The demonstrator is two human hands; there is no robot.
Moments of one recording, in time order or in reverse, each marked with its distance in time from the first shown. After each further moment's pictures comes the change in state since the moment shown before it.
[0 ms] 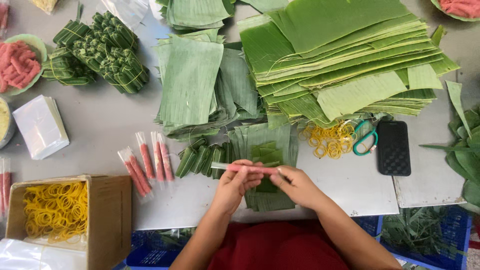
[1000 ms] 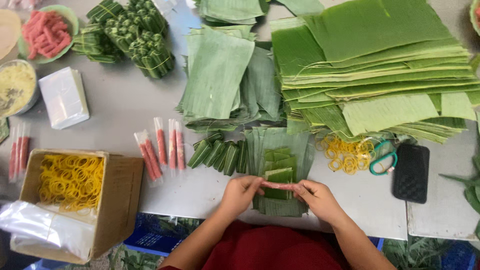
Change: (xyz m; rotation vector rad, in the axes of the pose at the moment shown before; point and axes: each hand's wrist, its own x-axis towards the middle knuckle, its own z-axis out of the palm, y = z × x) left_hand -0.015 -0.015 -0.025 1.009 0.176 0.039; right_hand -0.012 0.051 -0.011 0.169 -0.045 0.181
